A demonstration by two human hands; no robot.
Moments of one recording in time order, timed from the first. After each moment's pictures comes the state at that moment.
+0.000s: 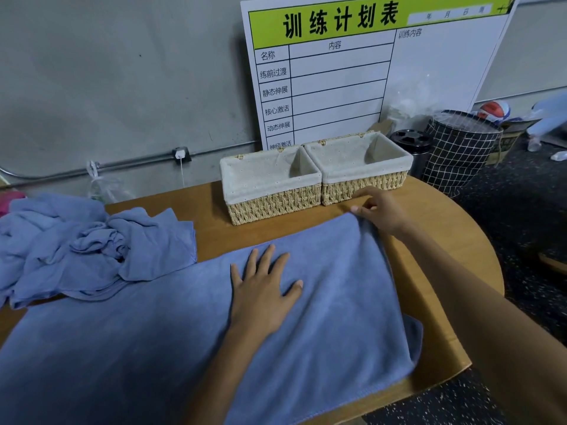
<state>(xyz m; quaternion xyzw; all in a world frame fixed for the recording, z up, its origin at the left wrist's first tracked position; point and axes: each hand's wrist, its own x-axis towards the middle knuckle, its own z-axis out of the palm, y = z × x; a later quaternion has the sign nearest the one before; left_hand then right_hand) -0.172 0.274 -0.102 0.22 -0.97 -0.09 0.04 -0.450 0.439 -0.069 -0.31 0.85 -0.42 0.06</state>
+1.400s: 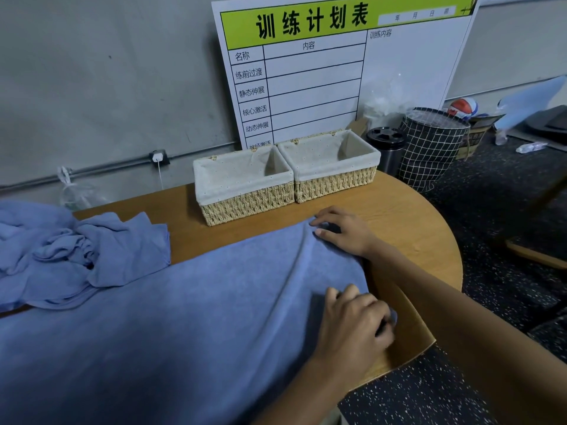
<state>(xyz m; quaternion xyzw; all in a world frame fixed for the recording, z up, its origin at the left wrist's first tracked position) -0.195 0.448 -0.092 -0.05 -0.97 -0.16 0.19 -0.423 0.454 -0.106 -0.47 0.82 -0.32 0.01</state>
